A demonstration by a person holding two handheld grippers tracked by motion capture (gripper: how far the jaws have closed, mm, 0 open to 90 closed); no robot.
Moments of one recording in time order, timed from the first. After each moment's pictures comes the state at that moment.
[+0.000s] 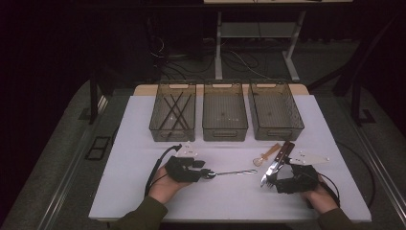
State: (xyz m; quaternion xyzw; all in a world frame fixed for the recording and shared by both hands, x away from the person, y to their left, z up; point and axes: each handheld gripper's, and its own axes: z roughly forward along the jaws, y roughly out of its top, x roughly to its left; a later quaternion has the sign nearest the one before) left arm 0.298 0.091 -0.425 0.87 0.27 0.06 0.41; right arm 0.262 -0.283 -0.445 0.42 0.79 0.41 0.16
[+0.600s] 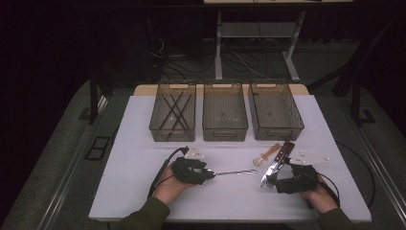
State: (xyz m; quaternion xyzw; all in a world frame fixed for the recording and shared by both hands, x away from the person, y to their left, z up) left arm 0.303 0.079 -0.442 0.89 0.26 0.06 0.36; right arm 0.262 -0.284 -0.445 0.42 0.79 0.41 0.16
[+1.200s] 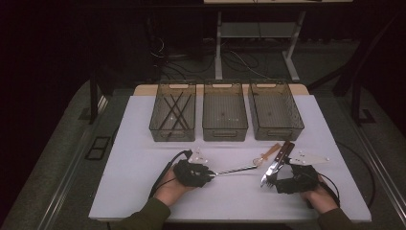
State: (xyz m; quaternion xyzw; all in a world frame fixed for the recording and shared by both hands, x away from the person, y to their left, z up) left arm 0.297 0.073 -0.444 0.90 0.24 0.06 0.35; right arm 0.262 -0.283 -0.445 0.42 0.79 0.41 0.16
